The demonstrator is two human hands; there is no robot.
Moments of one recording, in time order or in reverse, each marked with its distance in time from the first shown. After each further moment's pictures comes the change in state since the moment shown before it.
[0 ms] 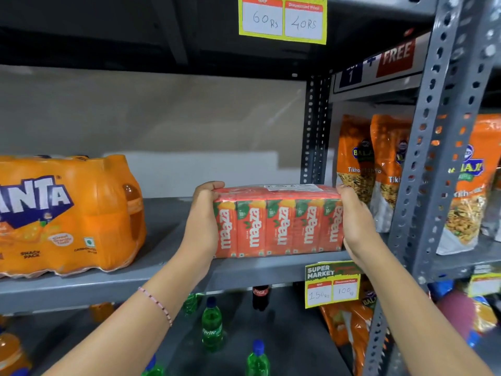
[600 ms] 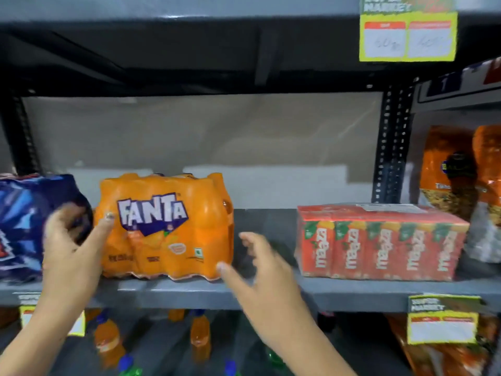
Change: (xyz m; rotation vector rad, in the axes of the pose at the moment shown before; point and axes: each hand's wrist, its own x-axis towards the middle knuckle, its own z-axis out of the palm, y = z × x) left_hand -0.017 0.074 -0.296 0.680 0.623 0.375; right_hand -0.159 0.013 0.217 -0.472 -0.462 -0.423
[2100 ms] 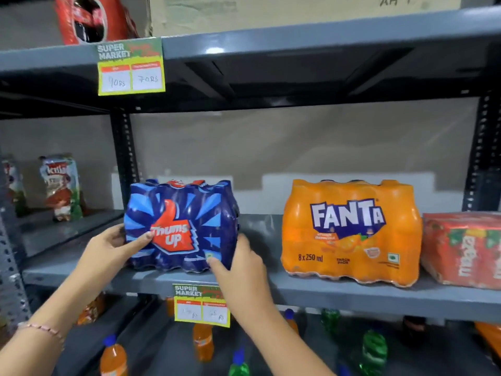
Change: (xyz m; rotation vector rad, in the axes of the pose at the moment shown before) left_hand 0.135 -0.118 -0.168 -0.035 -0.292 -0.162; right_hand 0.049 -0.124 0.230 0.095 0.026 0.035
